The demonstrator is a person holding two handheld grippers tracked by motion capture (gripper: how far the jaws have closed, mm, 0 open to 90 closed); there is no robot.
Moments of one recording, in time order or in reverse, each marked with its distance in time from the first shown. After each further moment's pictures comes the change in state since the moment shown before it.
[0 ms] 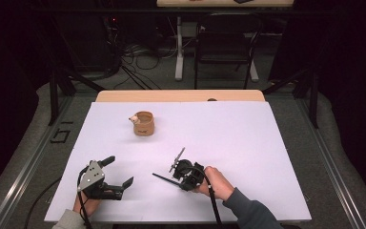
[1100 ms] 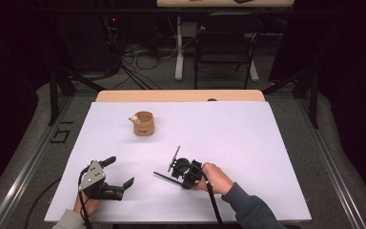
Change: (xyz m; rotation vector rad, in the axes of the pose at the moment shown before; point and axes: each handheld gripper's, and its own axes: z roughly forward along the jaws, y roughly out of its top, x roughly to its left) left arm 0.000 0.000 0.001 0.014 -0.012 -0.003; right arm -0.006 0.009 0.004 0.095 0.001 -0.055
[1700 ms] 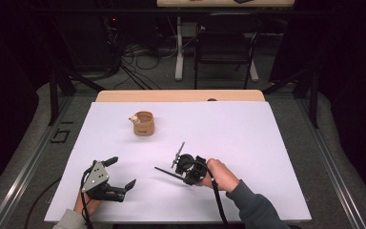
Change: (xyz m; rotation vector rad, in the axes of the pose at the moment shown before) left arm -0.005 0.003 0.003 0.032 -0.009 0.070; right arm -0.005 -0.006 -0.021 -0.049 -0.031 -0.023
